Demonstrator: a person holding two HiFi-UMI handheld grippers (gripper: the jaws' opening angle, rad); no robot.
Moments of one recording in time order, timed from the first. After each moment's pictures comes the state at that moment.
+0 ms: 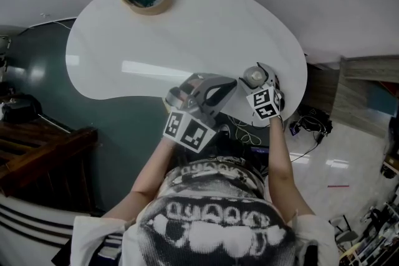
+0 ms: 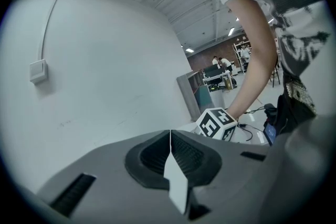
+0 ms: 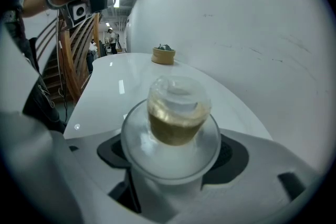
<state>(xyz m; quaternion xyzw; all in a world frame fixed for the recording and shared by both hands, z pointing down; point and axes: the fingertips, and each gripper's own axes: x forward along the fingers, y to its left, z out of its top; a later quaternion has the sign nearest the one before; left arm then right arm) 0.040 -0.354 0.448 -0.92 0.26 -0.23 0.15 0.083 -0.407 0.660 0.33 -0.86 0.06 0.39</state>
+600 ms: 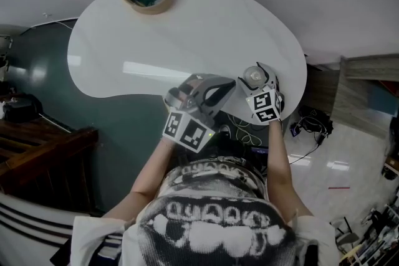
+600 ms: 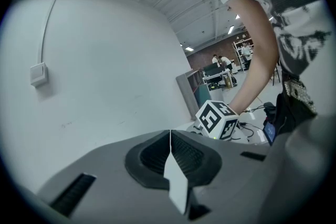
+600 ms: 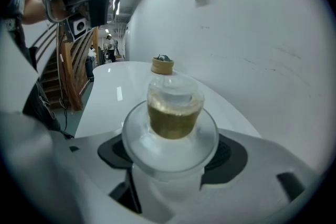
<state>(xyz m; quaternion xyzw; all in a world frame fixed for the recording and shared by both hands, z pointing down) 0.042 -0.341 0.445 -0.92 0.27 -0.24 0.16 0.080 -0.398 0.628 0.35 -0.87 0.05 0.35</state>
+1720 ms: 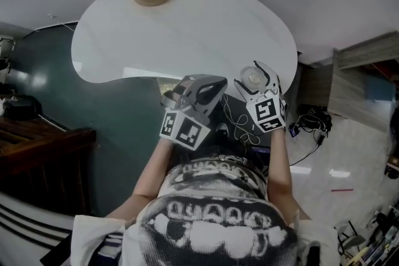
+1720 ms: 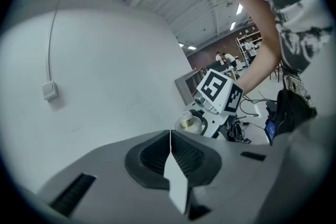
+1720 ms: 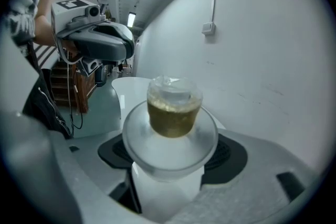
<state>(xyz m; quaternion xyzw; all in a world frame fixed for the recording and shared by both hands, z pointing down) 0.059 -0.242 0.427 -0.91 0.30 -0.24 0.17 0.096 -0.293 0.522 0.34 -0.89 -0.03 0.30</state>
